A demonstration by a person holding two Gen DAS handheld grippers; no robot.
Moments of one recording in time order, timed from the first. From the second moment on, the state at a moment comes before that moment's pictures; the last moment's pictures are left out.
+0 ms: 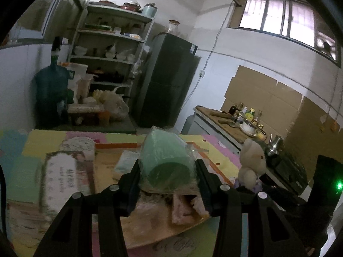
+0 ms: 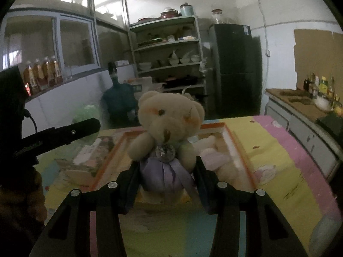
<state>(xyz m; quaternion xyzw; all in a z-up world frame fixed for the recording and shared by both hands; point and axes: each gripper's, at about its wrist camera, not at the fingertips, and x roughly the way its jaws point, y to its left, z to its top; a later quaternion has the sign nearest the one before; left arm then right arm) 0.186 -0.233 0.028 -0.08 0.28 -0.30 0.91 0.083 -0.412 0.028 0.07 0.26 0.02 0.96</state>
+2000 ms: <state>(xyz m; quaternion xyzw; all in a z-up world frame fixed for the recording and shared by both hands) 0.241 -0.302 -0.049 -0.05 0.38 -0.25 0.89 0.192 -0.458 -0.013 0.00 0.37 0.13 0.92</state>
